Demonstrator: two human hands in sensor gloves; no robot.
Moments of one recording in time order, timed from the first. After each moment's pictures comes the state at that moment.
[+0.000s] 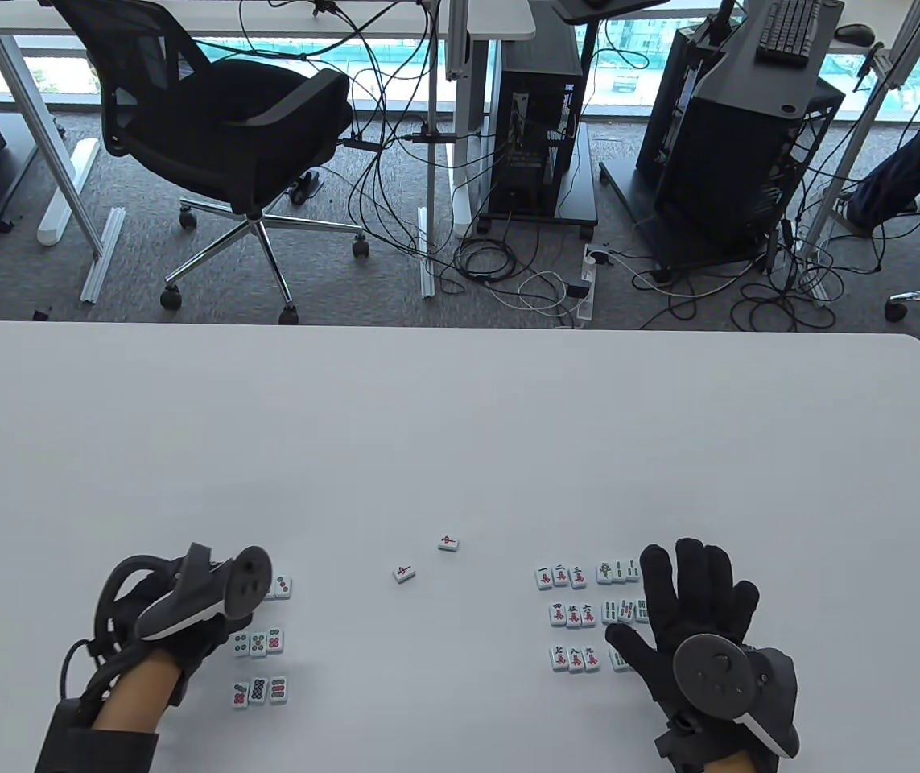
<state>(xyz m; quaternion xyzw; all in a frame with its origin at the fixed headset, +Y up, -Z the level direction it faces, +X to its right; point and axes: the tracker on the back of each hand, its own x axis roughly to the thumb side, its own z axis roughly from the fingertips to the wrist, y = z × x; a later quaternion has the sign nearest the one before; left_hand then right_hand) -0.229 -0.710 -0.293 -0.08 -0.10 -0.11 0.99 0.236 -0.706 -0.229 0.10 -0.10 0.98 0.17</state>
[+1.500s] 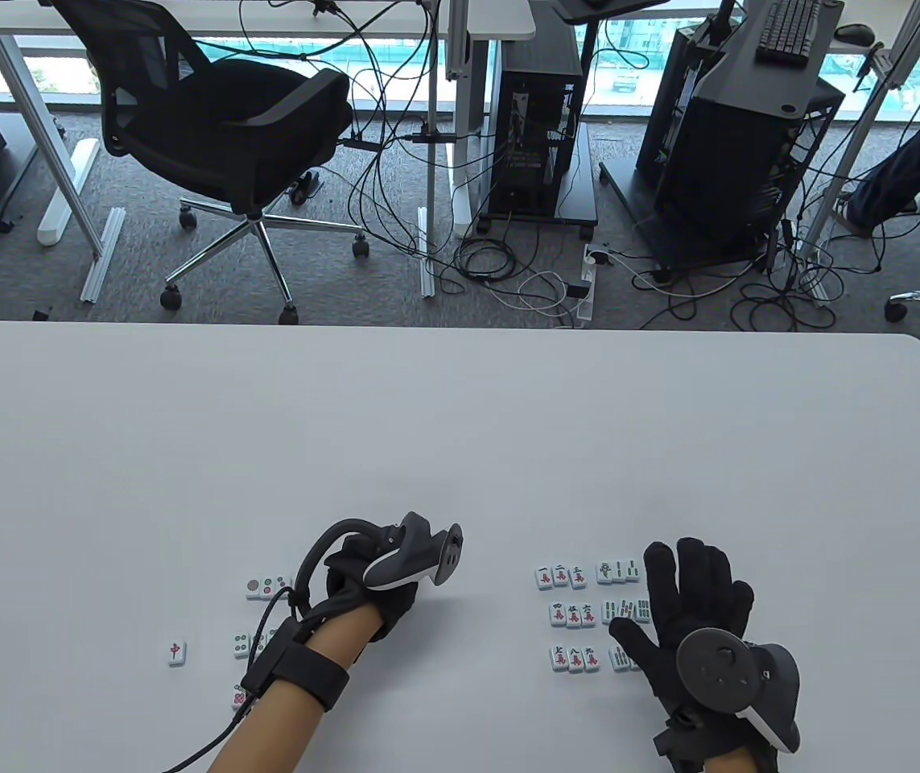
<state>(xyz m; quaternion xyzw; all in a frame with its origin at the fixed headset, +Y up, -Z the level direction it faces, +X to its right) -0.083 -0.762 -0.347 -0.14 -0.11 -0.17 0.97 0.239 -0.708 -0.232 0.09 -0.09 0.97 0.19</state>
